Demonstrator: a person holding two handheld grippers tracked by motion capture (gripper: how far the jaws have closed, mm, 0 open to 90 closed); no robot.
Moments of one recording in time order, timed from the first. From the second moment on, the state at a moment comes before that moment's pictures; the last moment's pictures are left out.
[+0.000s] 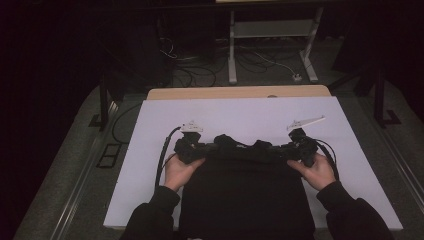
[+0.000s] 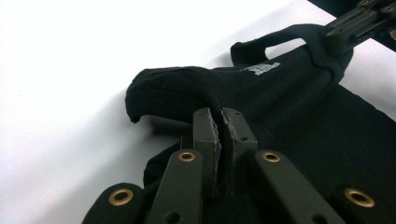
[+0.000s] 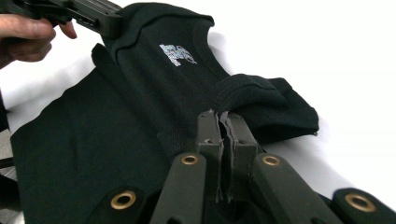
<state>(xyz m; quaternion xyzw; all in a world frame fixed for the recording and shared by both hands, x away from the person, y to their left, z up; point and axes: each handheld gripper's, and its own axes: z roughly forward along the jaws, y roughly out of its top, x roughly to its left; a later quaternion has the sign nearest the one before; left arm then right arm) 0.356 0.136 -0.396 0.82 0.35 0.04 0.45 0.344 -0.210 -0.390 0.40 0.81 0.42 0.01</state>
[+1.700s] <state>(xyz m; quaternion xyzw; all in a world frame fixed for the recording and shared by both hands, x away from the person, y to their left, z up) 0.281 0.139 -0.418 0.84 0.33 -0.02 0.42 0.280 -0.203 -0.413 0.37 0.85 0.38 -0.05</state>
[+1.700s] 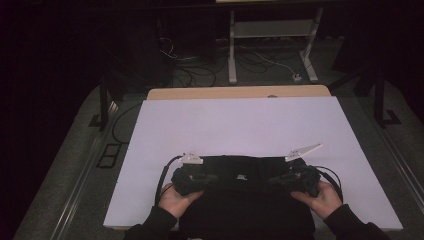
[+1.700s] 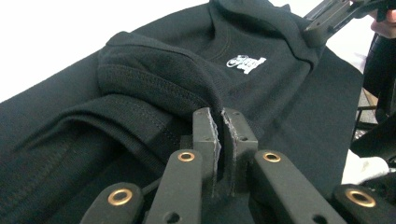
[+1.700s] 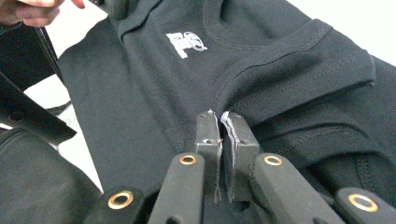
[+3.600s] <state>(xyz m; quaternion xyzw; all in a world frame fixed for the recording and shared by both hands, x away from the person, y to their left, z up) 0.253 0.151 -0.415 0.86 0.35 -0.01 0.38 0.253 -0.223 -0.408 0.38 0.83 0.39 -0.06</state>
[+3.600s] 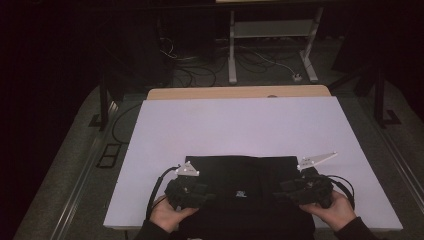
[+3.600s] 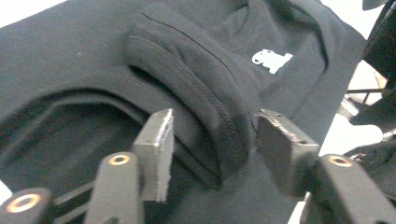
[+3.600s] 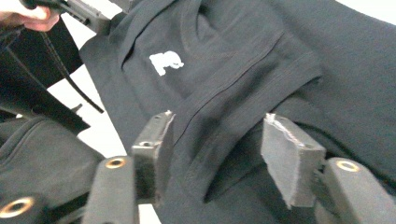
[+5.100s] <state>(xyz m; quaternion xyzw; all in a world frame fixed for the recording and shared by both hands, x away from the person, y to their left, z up) 0.317 0.184 -0.384 0.86 0.33 0.00 0.40 0.299 -0.267 -0.381 0.38 0.84 0.39 -0.01</state>
